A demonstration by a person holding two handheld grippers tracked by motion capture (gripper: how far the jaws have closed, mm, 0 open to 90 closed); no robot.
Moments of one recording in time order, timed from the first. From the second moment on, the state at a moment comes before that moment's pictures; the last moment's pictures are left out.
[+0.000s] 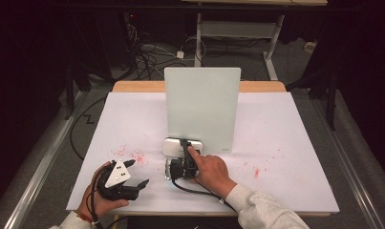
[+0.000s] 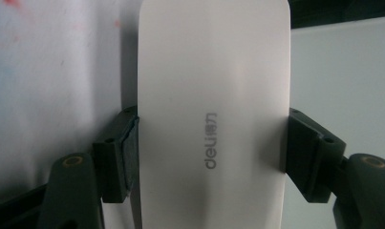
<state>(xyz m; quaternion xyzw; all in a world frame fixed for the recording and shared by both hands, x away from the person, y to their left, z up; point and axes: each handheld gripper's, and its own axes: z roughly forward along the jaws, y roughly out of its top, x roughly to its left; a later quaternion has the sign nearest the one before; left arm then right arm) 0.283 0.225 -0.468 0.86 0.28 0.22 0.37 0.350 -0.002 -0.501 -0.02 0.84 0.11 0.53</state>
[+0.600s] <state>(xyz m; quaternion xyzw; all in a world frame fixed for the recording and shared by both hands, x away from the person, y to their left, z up) 0.283 0.225 -0.468 0.86 0.28 0.22 0.37 0.353 -0.066 -0.489 0.03 0.85 0.08 0.52</state>
